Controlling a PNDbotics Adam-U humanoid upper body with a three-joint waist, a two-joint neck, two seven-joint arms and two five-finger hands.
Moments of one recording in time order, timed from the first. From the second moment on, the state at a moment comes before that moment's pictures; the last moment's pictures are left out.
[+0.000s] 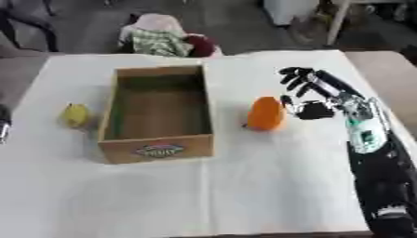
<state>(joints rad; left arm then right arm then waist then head) -0.06 0.40 0.13 -1.84 -0.05 -0.01 -0.03 -0.72 -0.26 -0.21 -0.99 0.78 -0.46 0.60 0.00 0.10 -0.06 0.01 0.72</state>
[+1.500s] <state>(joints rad) -0.06 0.40 0.13 -1.84 -0.05 -0.01 -0.03 -0.87 -0.10 -0.16 -1.06 0.87 -0.46 0.22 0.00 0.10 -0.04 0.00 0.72</state>
